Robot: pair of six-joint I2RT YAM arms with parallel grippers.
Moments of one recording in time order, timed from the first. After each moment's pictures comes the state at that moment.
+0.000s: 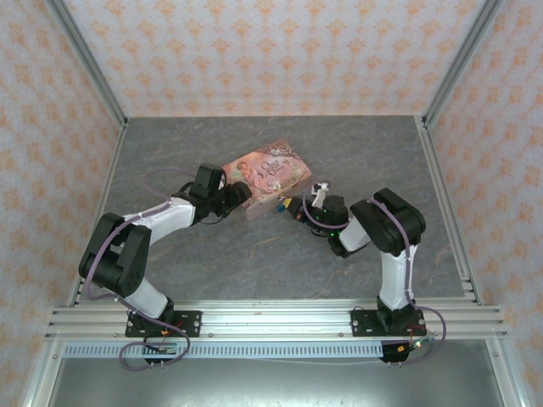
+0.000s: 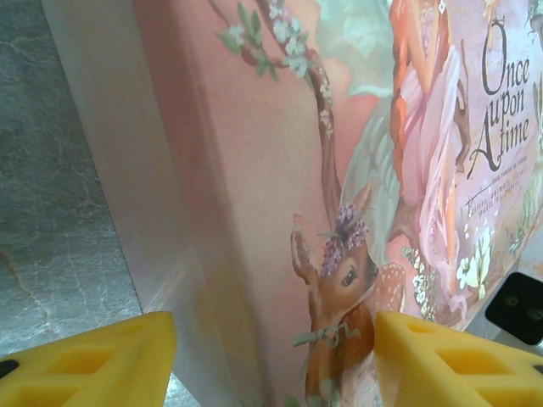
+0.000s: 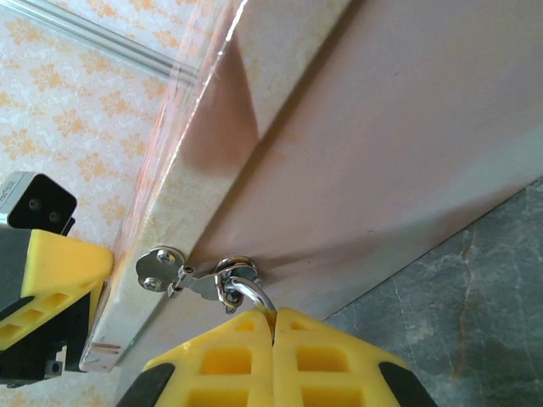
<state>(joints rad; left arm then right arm) -0.32 1.58 0.84 -0.09 0.28 -0.96 0.50 1.99 0.54 1.21 -0.38 0.99</state>
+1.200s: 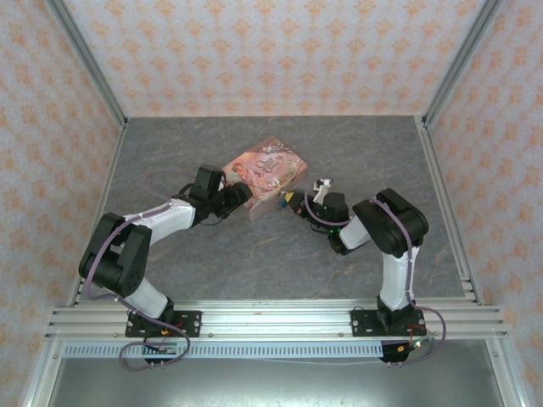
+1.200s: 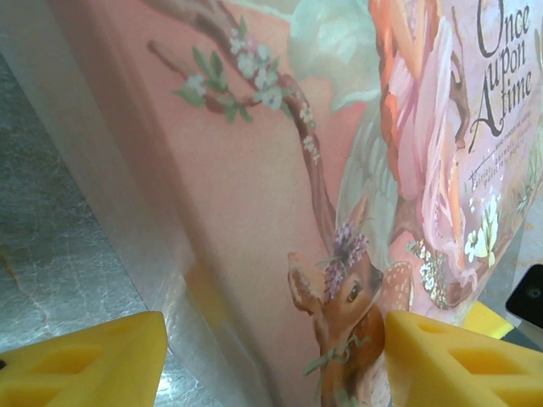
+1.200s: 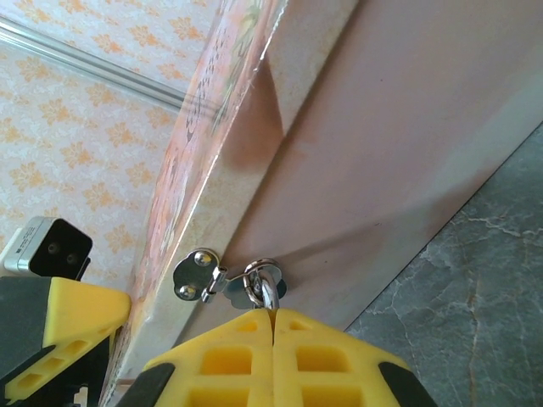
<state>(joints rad) -0.32 1.58 0.82 -0.06 0.28 -0.96 0.49 1.97 0.57 1.18 -0.33 1.02</state>
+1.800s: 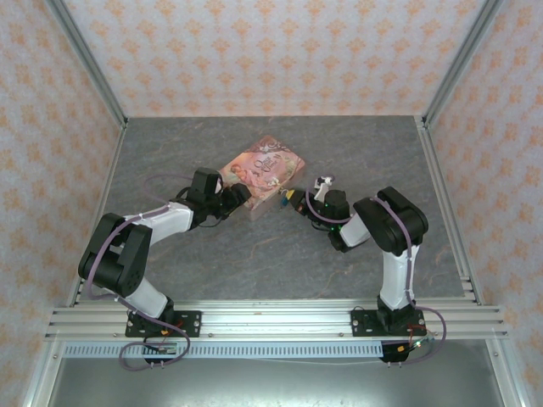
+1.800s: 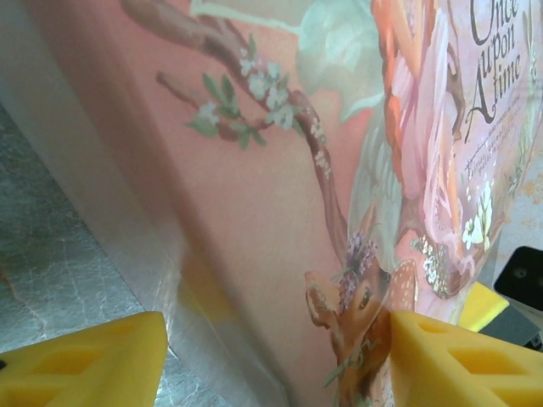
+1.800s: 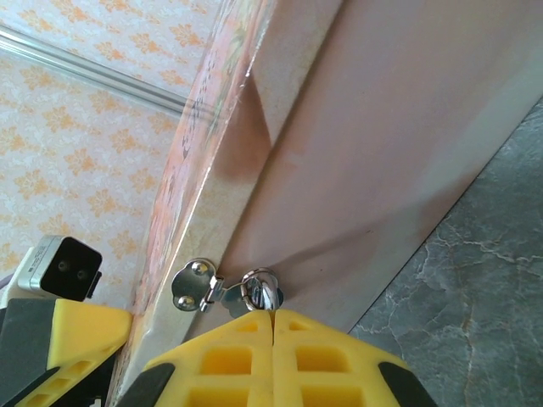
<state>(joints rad) -0.29 1.58 0.76 0.03 0.33 -0.96 0.46 1.99 0.59 1.18 -0.36 1.03</state>
